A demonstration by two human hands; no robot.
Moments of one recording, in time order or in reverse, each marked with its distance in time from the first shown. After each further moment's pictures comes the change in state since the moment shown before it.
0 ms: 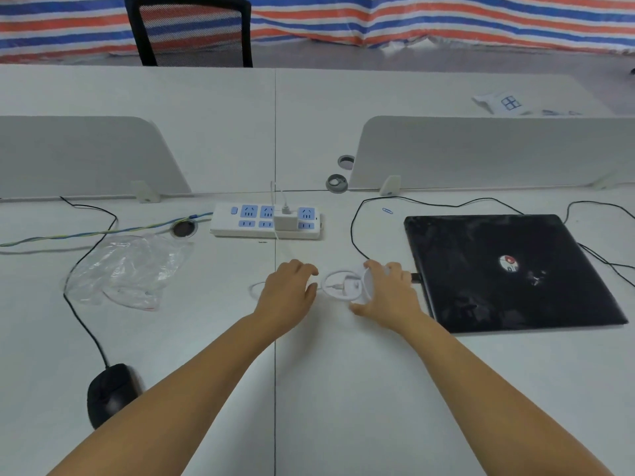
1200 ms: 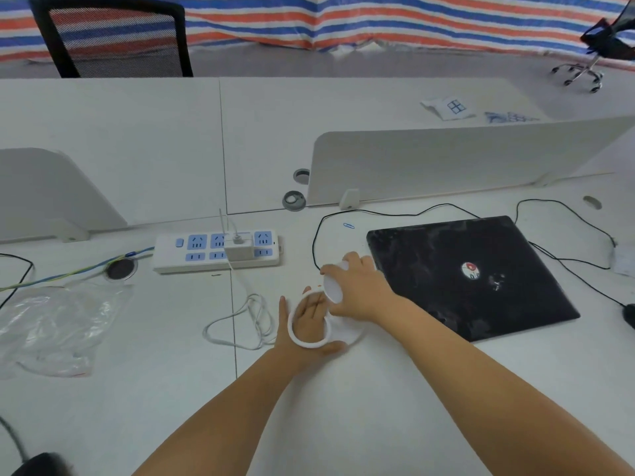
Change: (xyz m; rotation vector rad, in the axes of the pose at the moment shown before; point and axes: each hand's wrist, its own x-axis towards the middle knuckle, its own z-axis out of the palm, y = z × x) left_hand 0.051 0.027 0.094 0.230 -0.352 0.146; right_hand 0.046 -0.002 -0.044 -0.218 -0.093 -0.191
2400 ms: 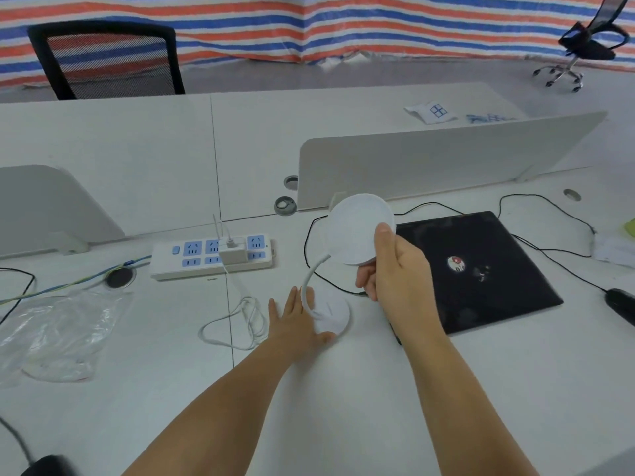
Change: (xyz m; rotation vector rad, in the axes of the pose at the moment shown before) left_hand -0.003 0.005 -0.015 -0.039 -0.098 -0.140; right_hand -0.112 -0.033 -0.074 1.146 0.643 0.237
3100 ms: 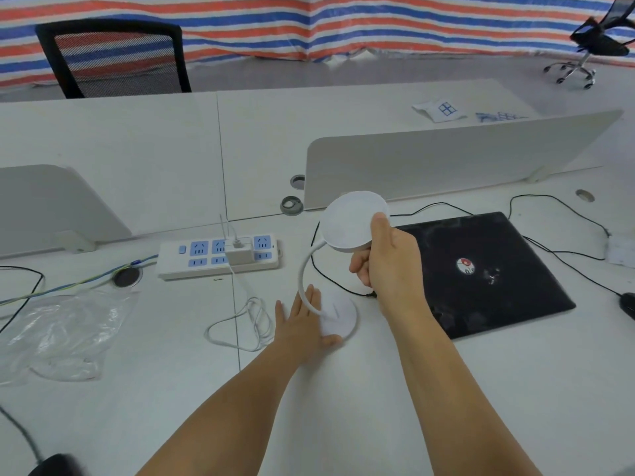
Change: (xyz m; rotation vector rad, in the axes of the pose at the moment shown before) left_hand 0.001 -0.001 0.001 -0.017 0.005 0.014; right_hand 0.026 -0.002 0.023 0.083 0.016 0.101
